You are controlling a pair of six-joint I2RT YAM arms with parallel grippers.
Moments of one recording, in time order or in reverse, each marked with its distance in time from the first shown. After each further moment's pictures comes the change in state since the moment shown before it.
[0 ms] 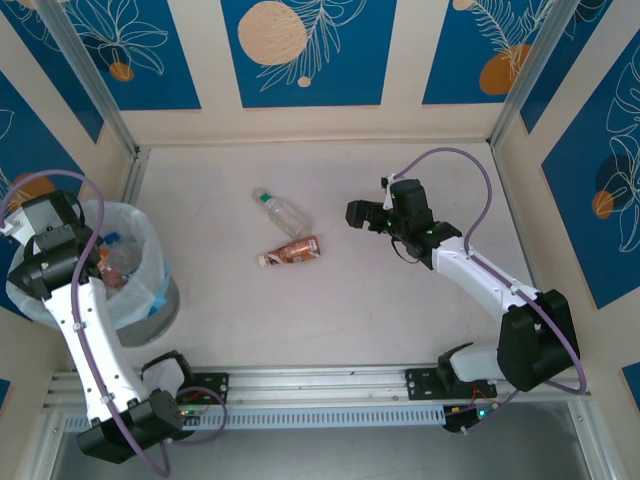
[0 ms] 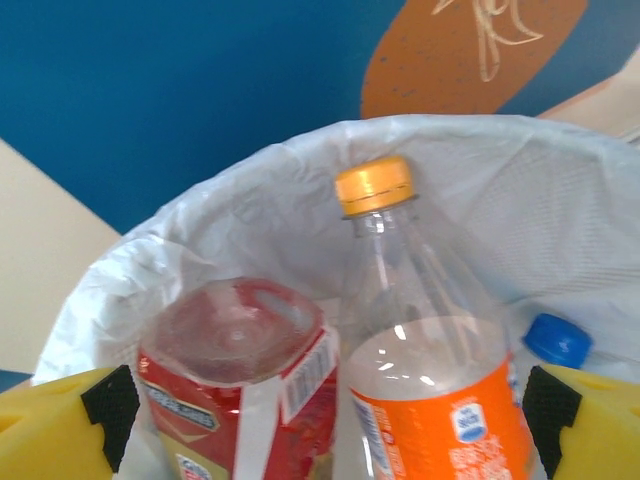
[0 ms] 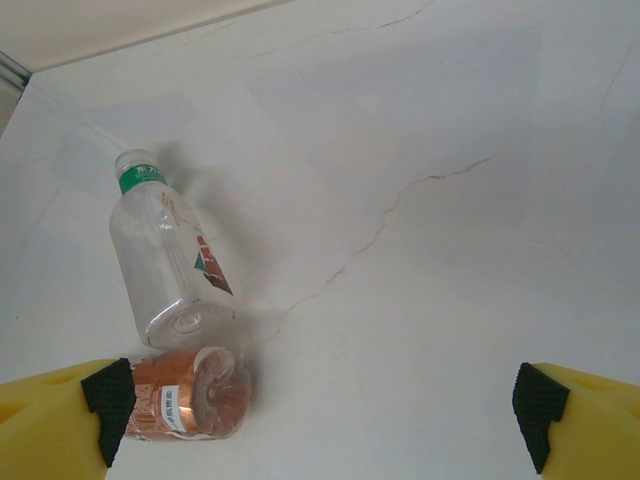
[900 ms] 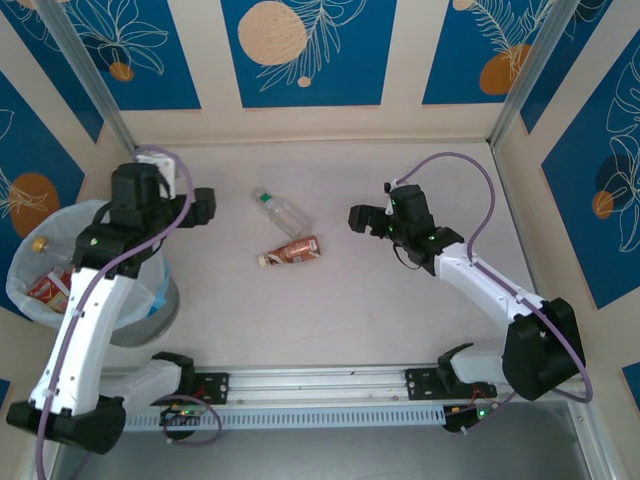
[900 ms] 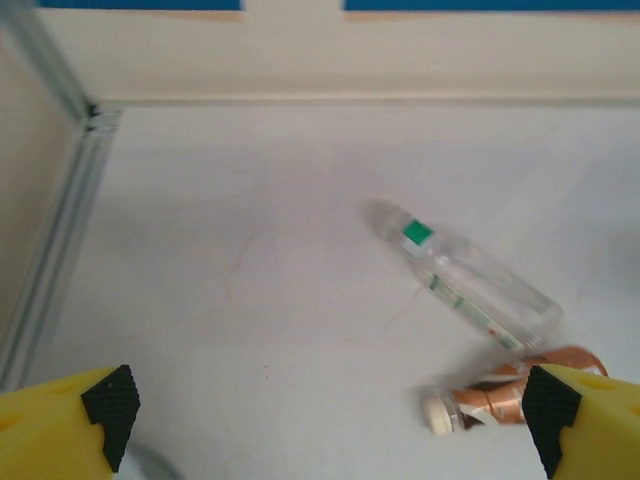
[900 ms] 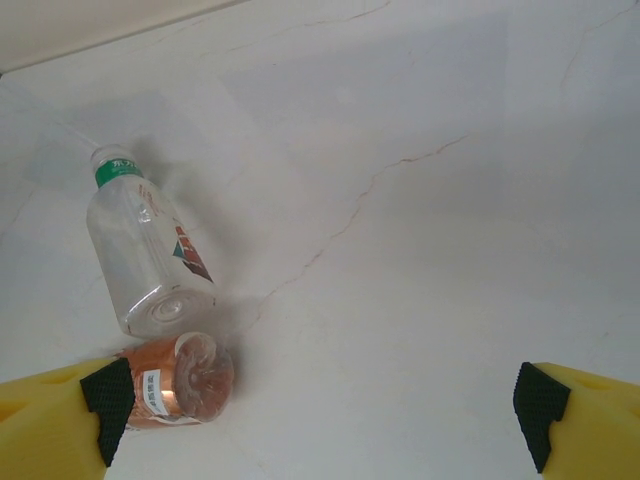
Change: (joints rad) left arm -0.758 0.084 0.035 0.205 0.328 0.233; right arm 0.018 -0.060 -0.040 -0.033 0.068 0.024
